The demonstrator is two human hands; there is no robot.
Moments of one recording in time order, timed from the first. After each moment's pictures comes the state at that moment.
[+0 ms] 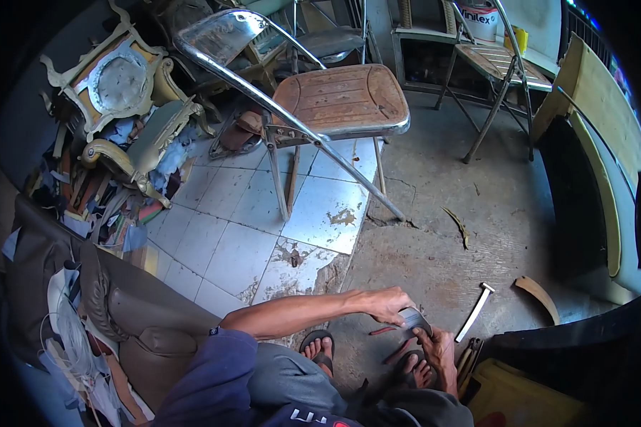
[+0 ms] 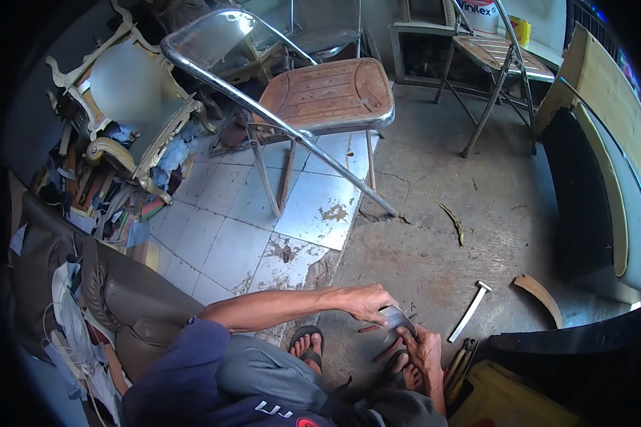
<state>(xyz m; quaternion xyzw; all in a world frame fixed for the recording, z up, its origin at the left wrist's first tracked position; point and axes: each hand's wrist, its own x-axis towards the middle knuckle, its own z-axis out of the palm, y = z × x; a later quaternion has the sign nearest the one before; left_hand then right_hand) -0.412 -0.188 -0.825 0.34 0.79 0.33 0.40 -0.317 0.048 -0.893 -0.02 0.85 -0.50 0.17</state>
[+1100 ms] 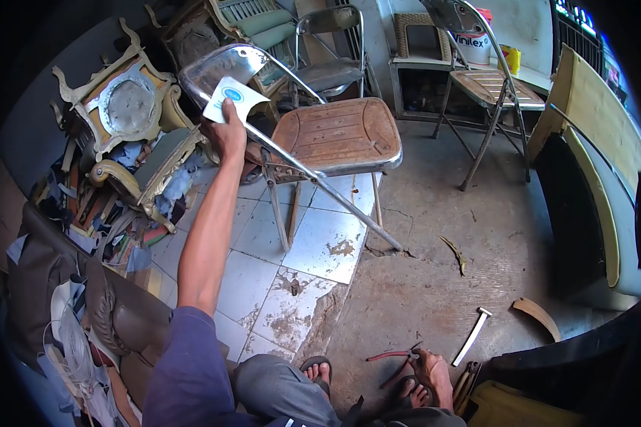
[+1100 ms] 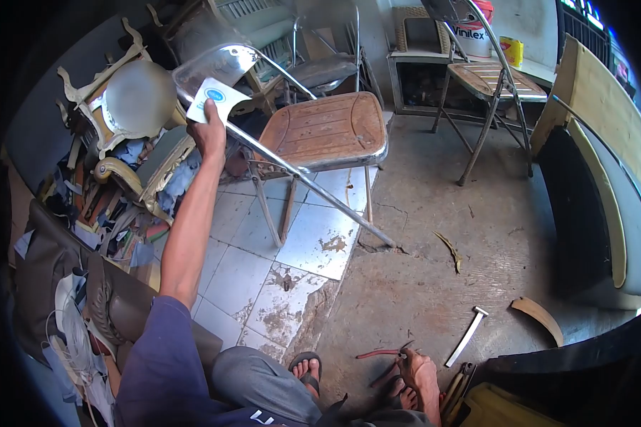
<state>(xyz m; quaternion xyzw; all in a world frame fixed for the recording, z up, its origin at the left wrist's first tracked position) -0.603 -0.477 -0.545 -0.19 0.77 0.24 -0.56 -0.332 0.054 -0.914 -0.09 0.91 -0.31 0.27</state>
